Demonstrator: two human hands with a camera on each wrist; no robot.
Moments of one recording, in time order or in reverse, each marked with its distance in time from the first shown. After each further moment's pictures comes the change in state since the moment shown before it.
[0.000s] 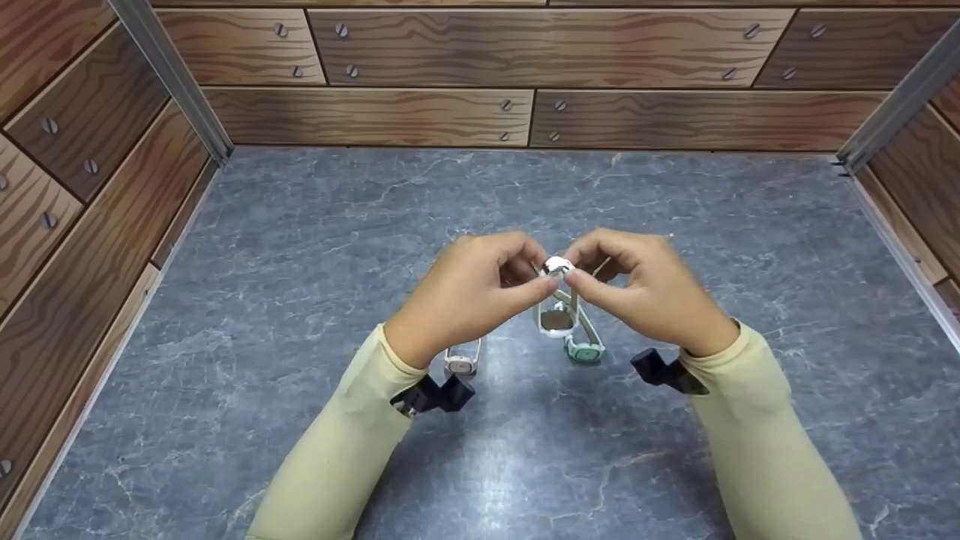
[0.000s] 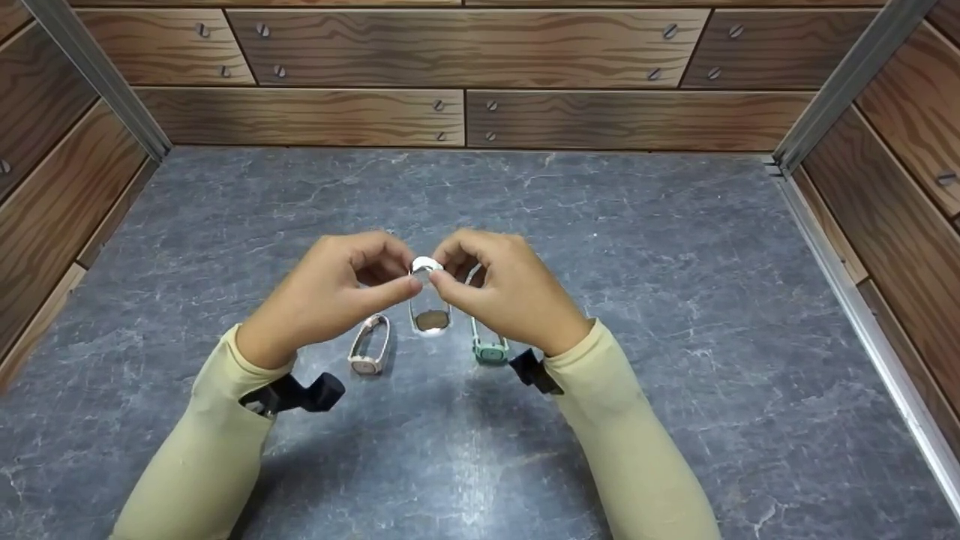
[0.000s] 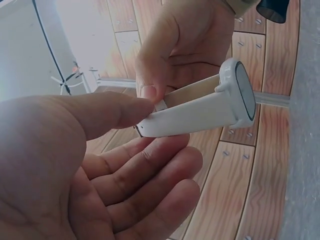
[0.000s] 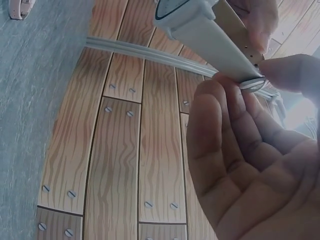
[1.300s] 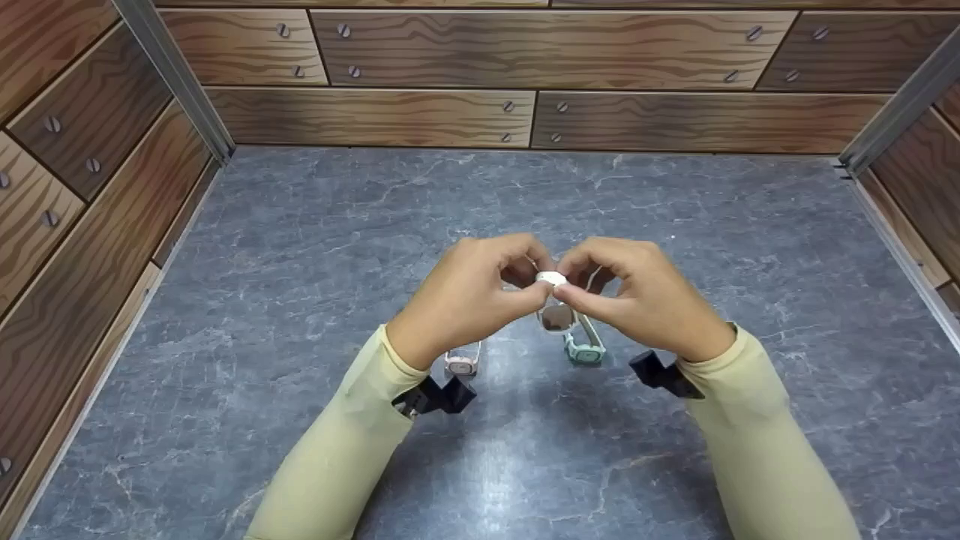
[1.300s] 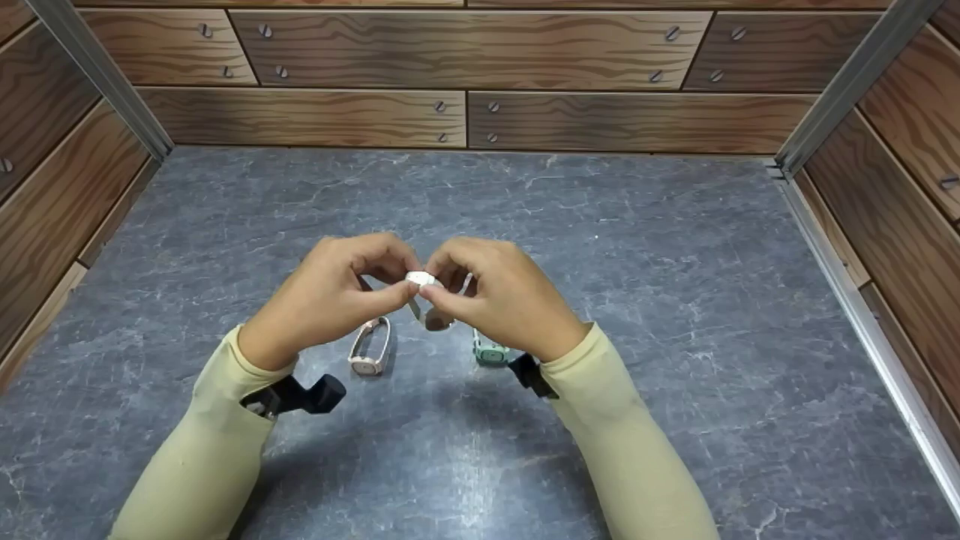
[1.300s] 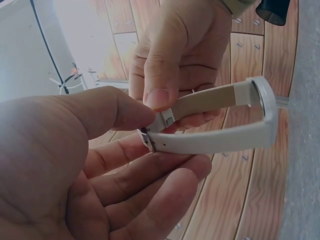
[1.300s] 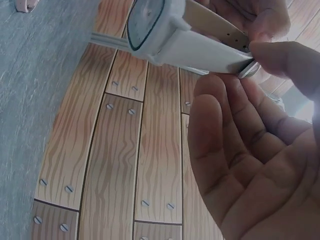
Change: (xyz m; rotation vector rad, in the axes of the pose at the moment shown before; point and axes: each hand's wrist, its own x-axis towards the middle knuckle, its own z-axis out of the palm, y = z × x) left_hand -0.001 -0.002 0.002 0.001 0.020 0.037; right_hand 0.001 -0.001 0.005 -0.041 -0.036 -0.052
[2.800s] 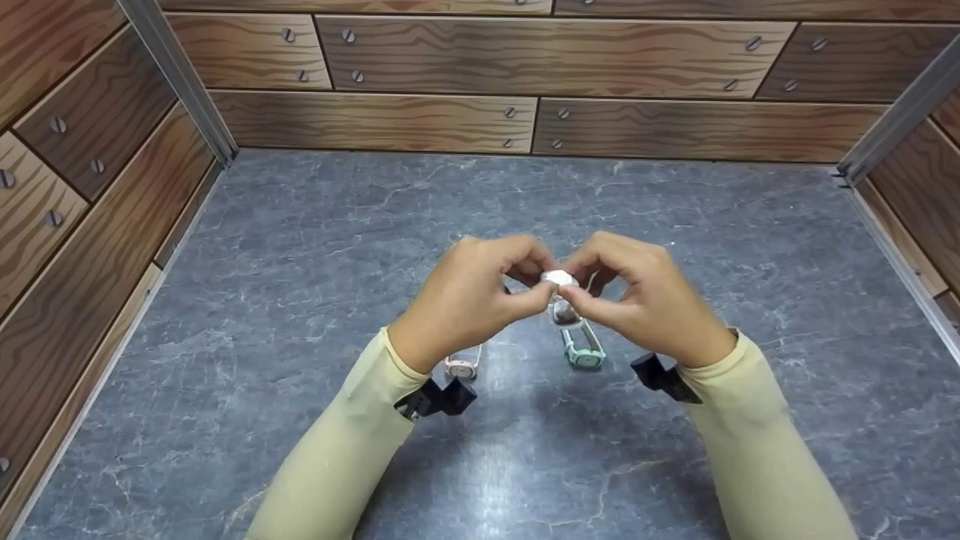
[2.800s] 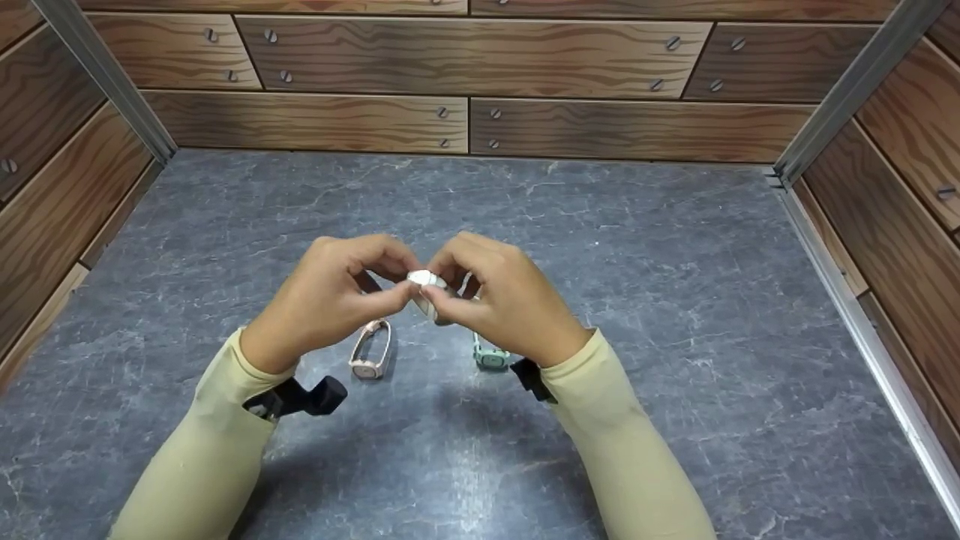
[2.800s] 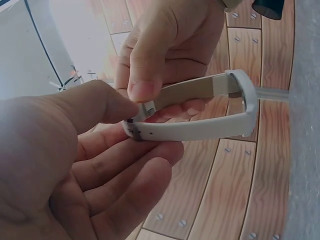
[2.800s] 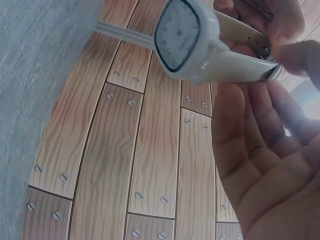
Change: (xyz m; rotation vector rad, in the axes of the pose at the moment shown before) left_hand 0.001 0.002 -0.001 0.064 0.077 0.173; right_hand 0.002 0.000 -0.002 -0.041 0.056 -0.152
